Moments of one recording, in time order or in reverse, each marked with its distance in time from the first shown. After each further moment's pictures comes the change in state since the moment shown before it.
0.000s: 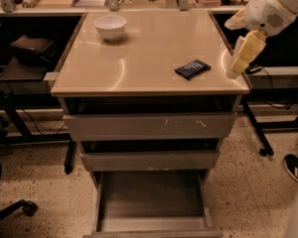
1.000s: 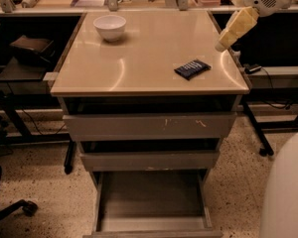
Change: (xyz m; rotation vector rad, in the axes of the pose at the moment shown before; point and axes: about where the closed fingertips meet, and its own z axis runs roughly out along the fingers) arm -0.020 -0.069 -0.017 0.176 -0.101 0.153
